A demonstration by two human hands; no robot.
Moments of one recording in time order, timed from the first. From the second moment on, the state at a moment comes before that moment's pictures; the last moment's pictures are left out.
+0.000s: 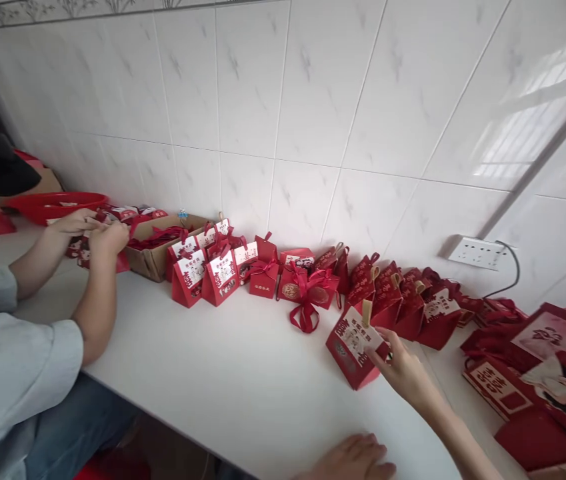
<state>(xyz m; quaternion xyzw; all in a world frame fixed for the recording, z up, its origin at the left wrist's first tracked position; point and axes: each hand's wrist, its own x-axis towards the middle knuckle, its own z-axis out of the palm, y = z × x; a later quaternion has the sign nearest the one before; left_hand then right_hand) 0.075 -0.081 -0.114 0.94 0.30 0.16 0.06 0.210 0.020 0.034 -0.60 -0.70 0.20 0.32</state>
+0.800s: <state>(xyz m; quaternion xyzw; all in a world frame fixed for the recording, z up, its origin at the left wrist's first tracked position) -0.046 -0.053 0.106 0.62 0.33 0.46 0.54 0.150 -0.105 0.088 -0.49 -0.66 0.39 0.41</state>
